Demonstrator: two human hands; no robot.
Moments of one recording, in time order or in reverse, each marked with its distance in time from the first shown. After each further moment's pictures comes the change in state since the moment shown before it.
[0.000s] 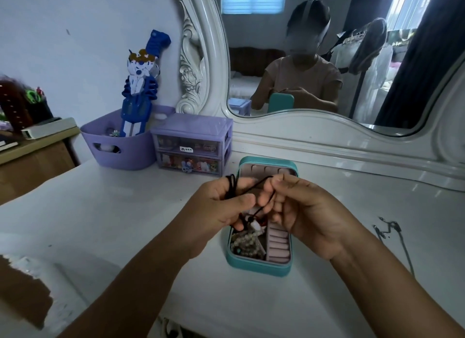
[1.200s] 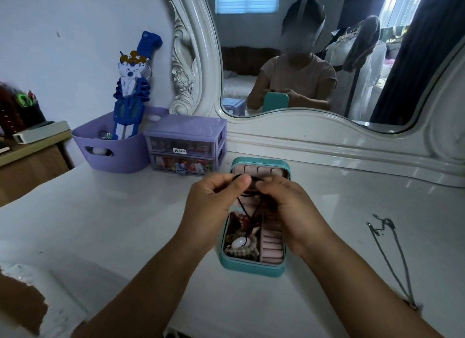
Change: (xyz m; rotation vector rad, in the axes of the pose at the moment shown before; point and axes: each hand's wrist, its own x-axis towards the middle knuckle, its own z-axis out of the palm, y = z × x) left_hand 0.020 -0.015 0.016 -0.034 0.355 0.102; right_hand 0.011 0.015 0.010 -0.074 0.256 -0.047
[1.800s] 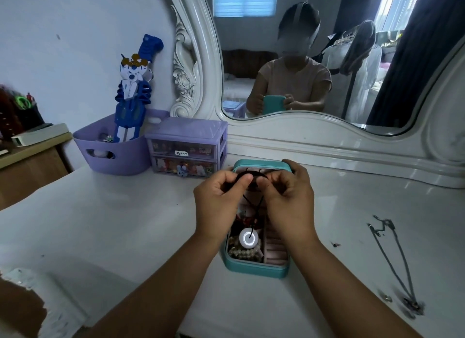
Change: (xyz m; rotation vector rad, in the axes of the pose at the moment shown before) left_hand 0.025 -0.034 0.008 0.149 0.230 0.273; right_hand 0.022 0.018 0.000 -0.608 0.446 -0.434
